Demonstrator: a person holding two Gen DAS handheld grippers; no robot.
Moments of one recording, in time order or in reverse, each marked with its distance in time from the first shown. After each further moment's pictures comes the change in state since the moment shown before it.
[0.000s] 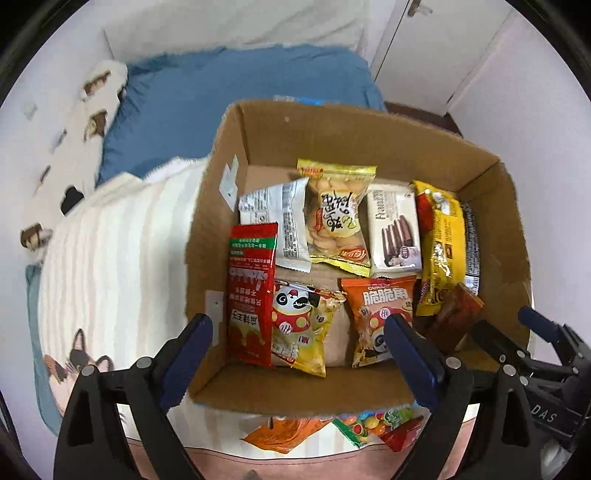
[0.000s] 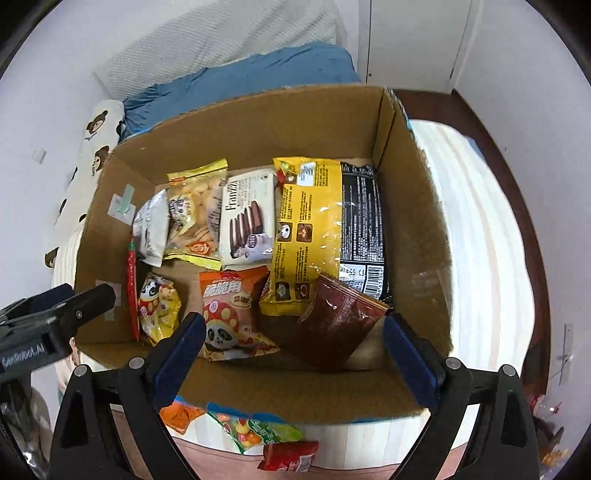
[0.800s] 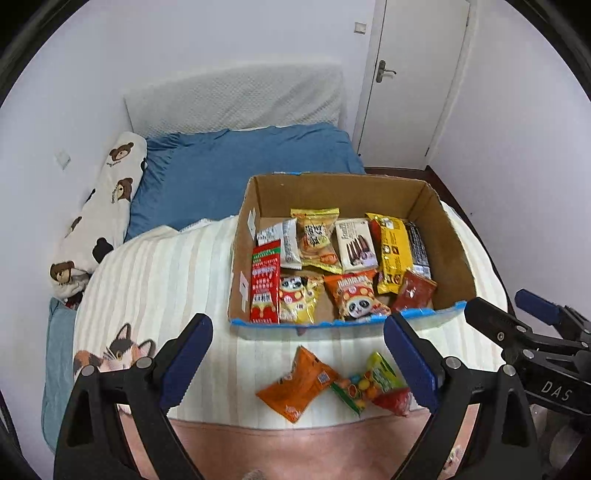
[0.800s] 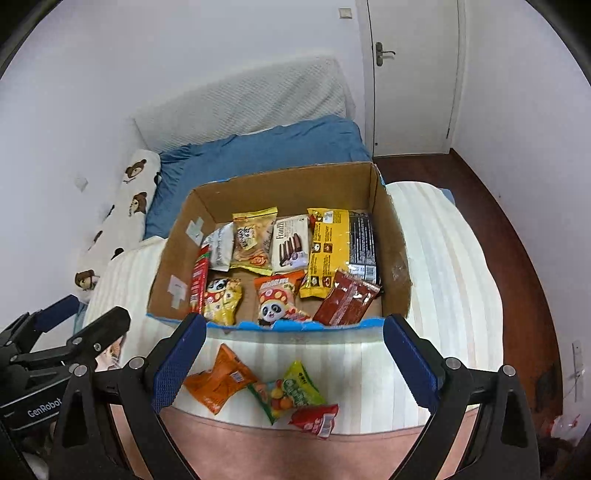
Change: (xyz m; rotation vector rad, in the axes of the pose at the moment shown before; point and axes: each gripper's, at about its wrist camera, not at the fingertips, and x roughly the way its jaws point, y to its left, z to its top) left arm -0.118 -0.011 -0.103 0.067 -0.310 0.014; right arm -0.129 0.014 -0.091 -0.002 -0.270 0.084
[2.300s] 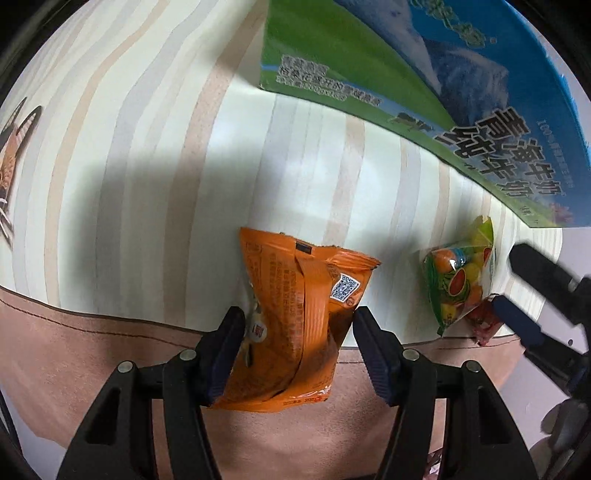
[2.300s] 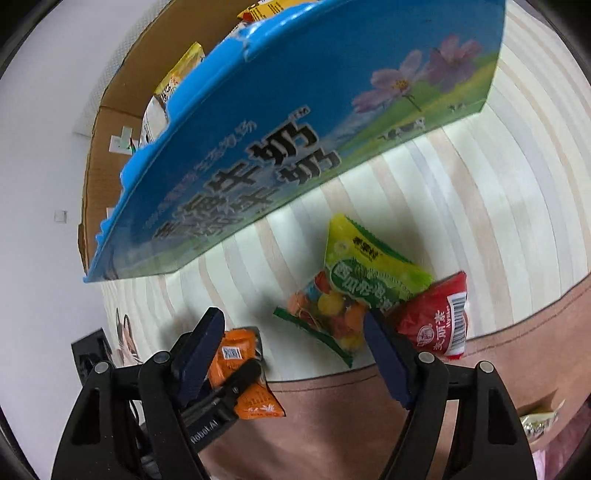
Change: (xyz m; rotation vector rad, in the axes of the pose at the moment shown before) left arm 0.205 0.078 -0.140 -0.275 0.590 -0.130; right arm 0.188 -0.007 -0.112 0.476 0.453 0.152
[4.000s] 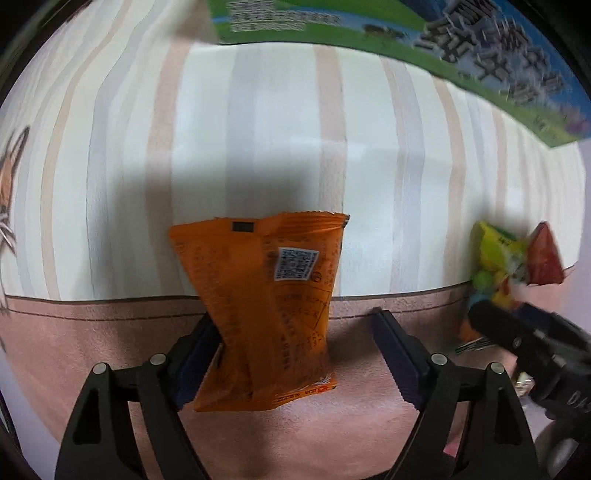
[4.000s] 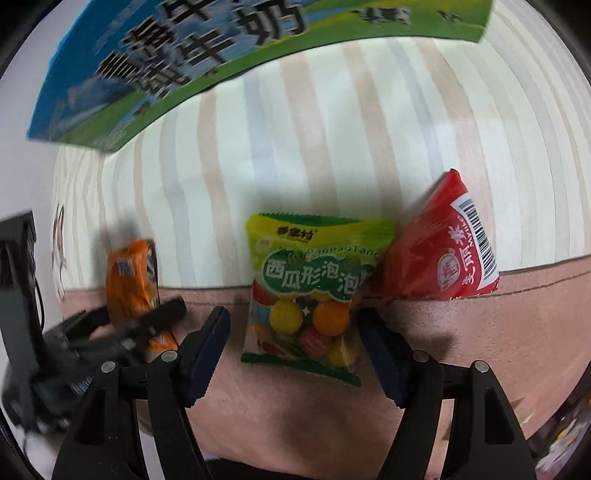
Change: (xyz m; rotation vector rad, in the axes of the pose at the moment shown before) left arm 0.037 -0.031 -0.031 0.181 0.034 0.167; right arm 0.033 -0.023 -0.052 -0.220 0.109 -0.164
